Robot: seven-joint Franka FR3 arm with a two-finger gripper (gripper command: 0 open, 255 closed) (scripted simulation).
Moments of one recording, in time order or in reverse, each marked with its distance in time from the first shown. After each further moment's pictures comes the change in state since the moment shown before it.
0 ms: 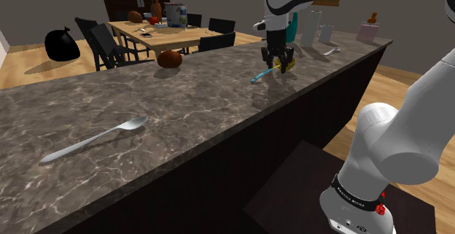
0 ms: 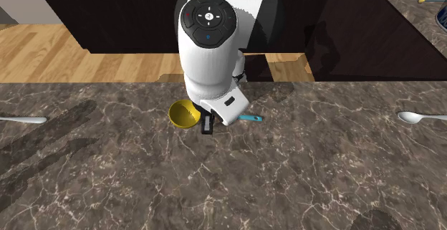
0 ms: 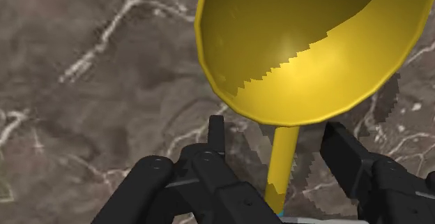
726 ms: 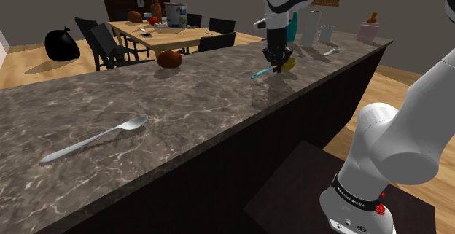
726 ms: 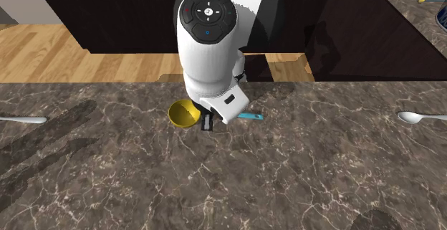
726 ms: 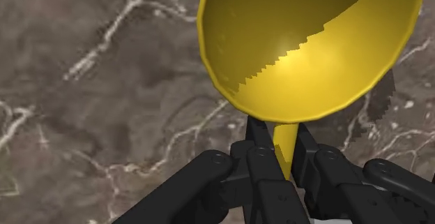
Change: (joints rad) arm 0.000 -0.001 0.002 0.013 0.000 -0.014 -0.002
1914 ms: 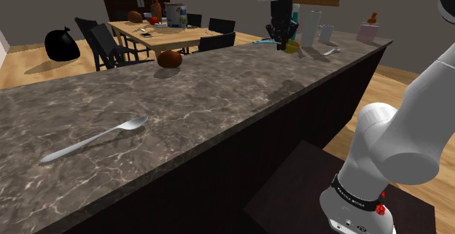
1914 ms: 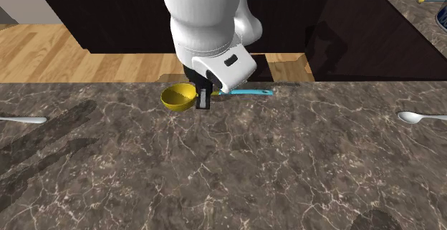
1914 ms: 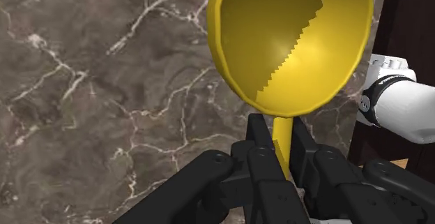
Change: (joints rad) arm 0.012 0.033 0.017 0.265 0.022 -0.234 -0.035
